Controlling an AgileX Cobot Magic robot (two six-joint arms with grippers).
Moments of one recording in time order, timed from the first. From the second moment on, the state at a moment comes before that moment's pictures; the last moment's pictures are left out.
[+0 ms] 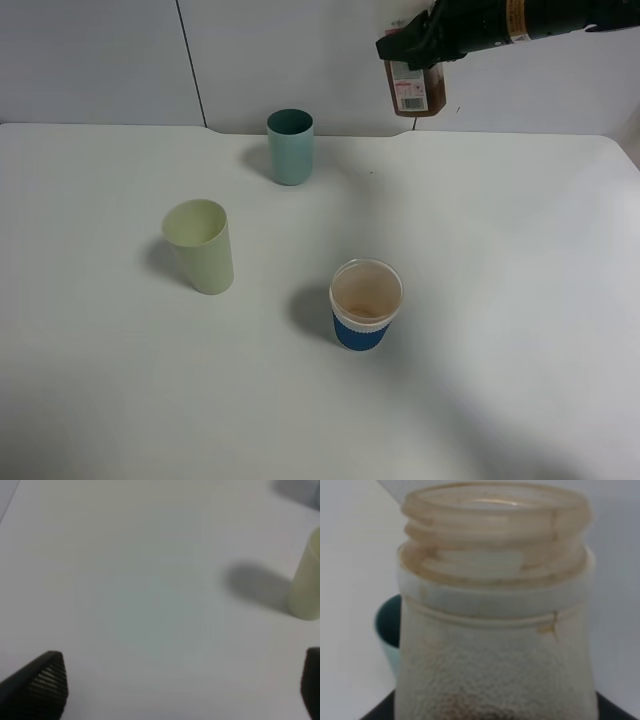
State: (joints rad) left arm 0.04 -0.01 -0.51 -0.02 1.05 0.02; right arm 0.15 1.87 -1.39 -1.75 -0.71 1.29
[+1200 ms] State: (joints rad) left arm 0.04 -0.01 -0.51 -0.02 1.05 0.02; right arm 0.56 1.86 -1.36 -1.74 -0.39 1.10
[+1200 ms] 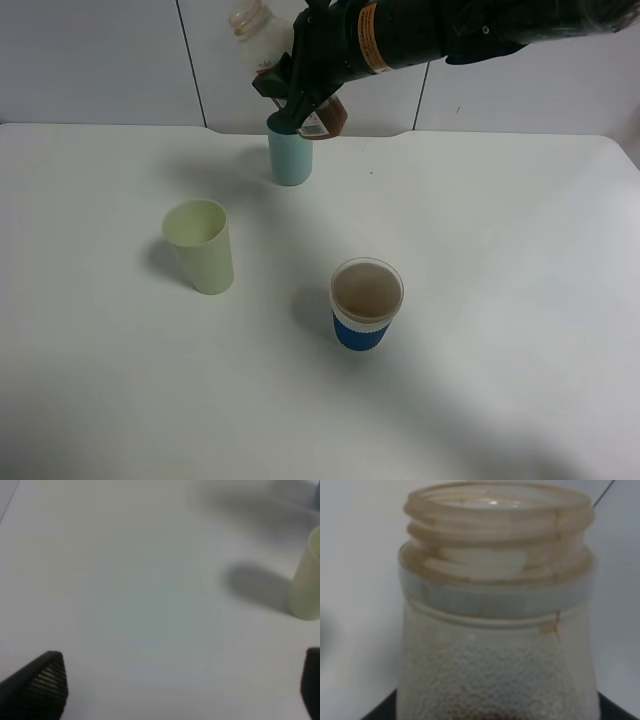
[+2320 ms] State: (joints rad) left arm 0.04 -0.01 -0.51 -0.02 1.05 0.02; right arm 0.67 1.93 -1.36 -1.73 -0.29 0.67
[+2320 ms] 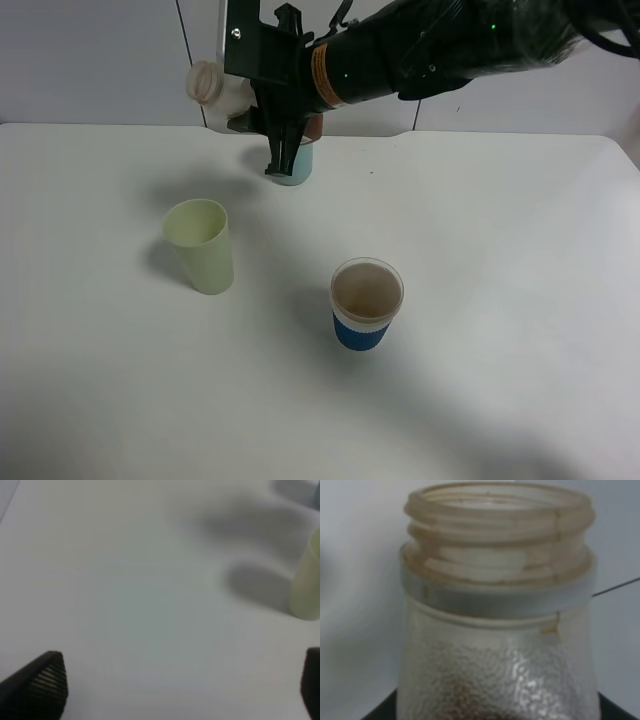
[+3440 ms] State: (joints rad) left arm 0.04 -0.01 -0.51 -0.02 1.05 0.02; right arm 0.74 2.00 -1.45 -1.71 -0.27 0.38
